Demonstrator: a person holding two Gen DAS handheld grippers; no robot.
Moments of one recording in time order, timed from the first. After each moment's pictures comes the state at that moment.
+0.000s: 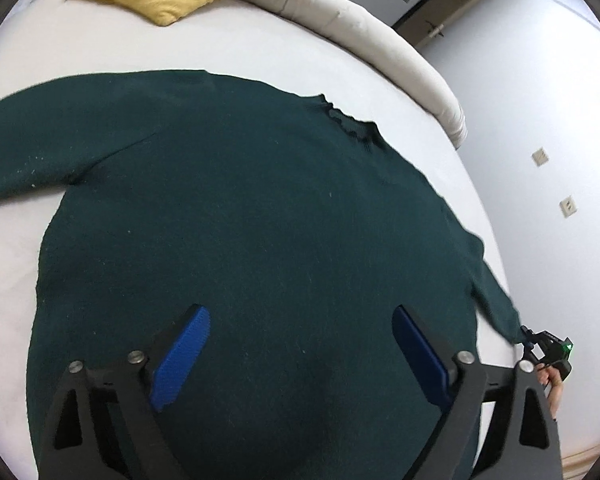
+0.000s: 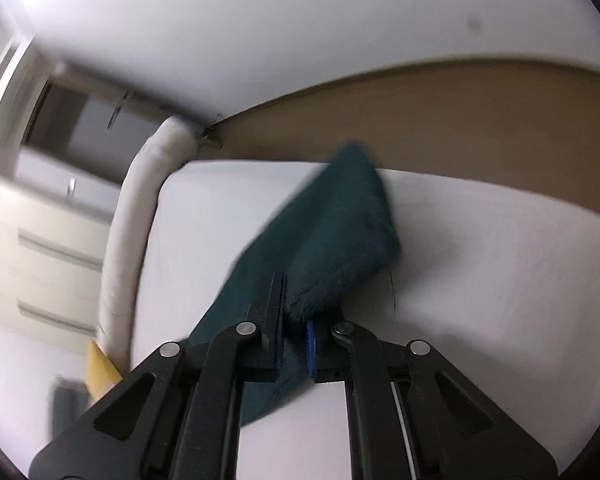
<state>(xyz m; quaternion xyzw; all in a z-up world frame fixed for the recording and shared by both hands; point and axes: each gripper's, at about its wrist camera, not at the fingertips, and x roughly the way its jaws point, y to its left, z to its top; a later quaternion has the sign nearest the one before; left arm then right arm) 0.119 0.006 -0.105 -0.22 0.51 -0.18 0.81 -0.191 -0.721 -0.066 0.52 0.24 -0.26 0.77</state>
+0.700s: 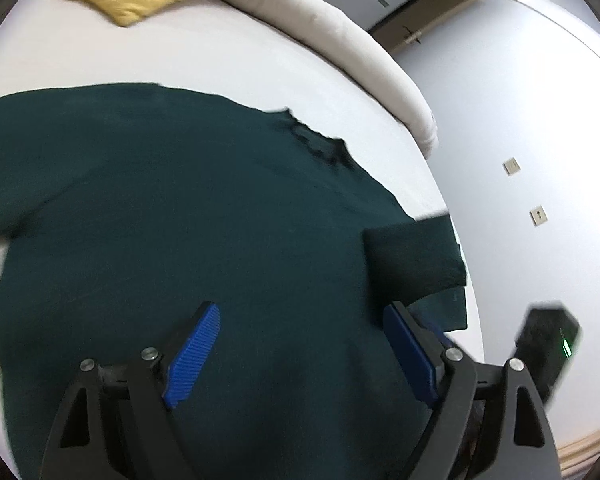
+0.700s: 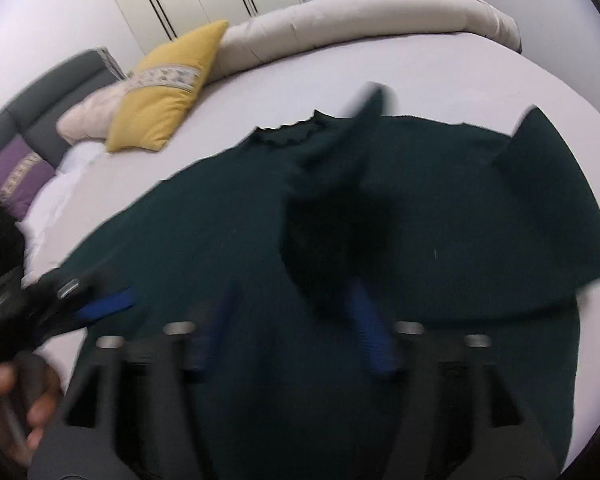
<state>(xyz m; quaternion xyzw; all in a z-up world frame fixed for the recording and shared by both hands) 0.172 -0.022 -0.105 -0.25 0.50 -0.24 0.80 0.011 -0.350 -0.068 0.16 0.41 0.05 0.90</state>
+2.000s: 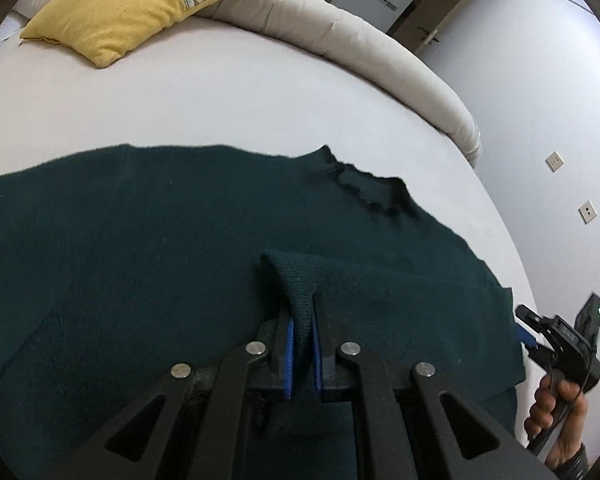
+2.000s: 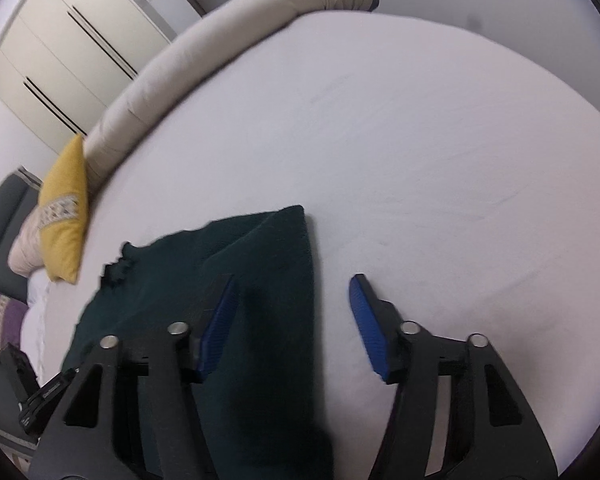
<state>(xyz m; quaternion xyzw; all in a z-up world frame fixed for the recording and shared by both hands) 0.253 -0.031 -0.140 -0.17 0.47 -0.17 0.85 0.038 -0.588 -0.098 0.30 0.42 -0.10 0.85</state>
